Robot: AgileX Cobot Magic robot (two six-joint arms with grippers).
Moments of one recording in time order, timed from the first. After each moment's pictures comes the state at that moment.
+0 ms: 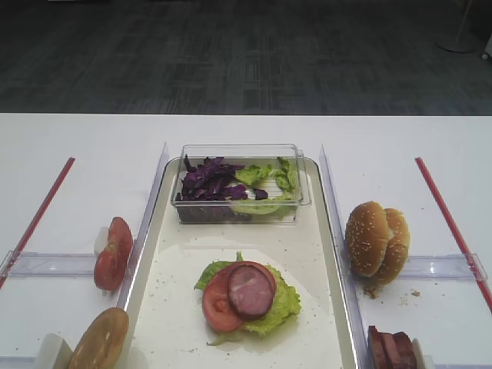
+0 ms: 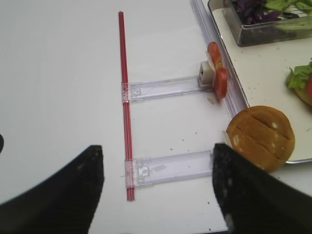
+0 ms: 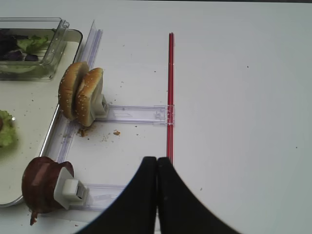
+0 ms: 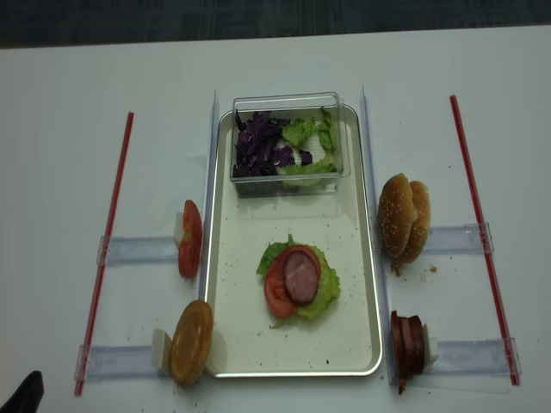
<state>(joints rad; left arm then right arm) -0.05 -0.02 -0.49 0.02 1.19 -0.01 -0.02 -0.02 -0.48 0.10 1.14 -0.06</state>
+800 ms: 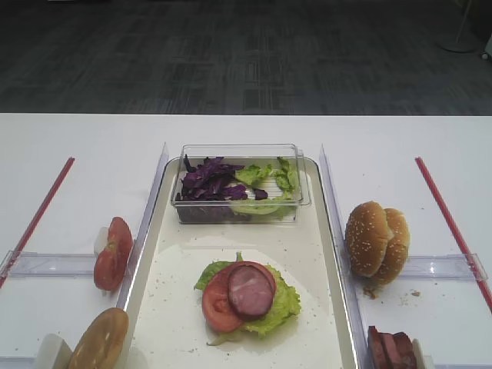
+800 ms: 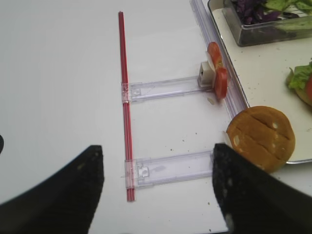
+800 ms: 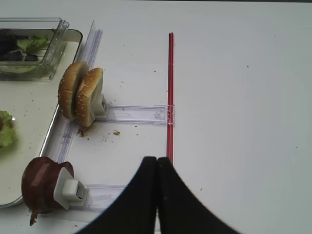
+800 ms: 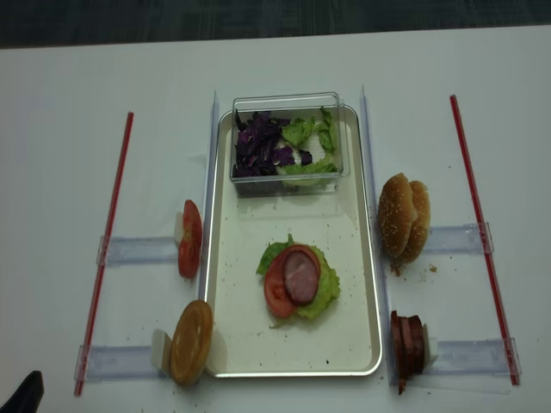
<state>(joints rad) -0.05 -0.02 -0.49 0.02 1.19 0.00 -0.02 -0.02 -0.48 0.10 1.14 -0.06</state>
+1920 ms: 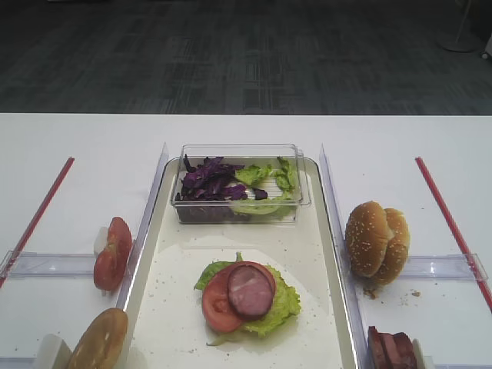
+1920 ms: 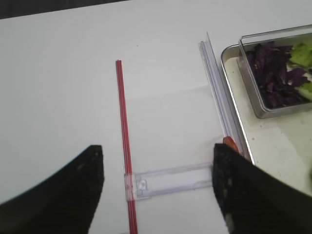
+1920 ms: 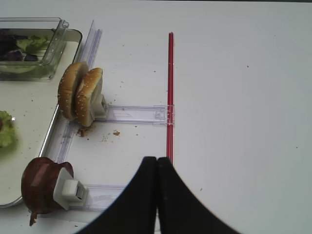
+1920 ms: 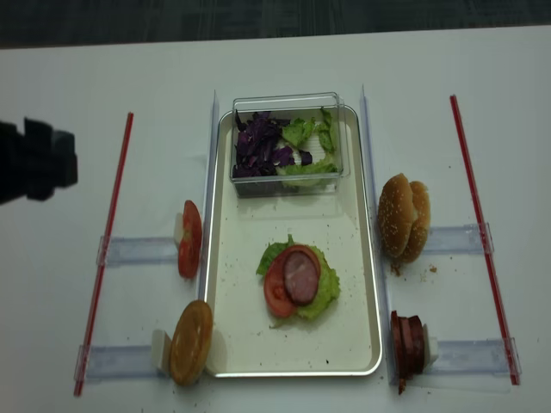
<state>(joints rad) -0.05 0.94 -0.89 -0.01 0.78 0.05 -0.02 -0.02 -0.48 0.10 1.14 -0.06</state>
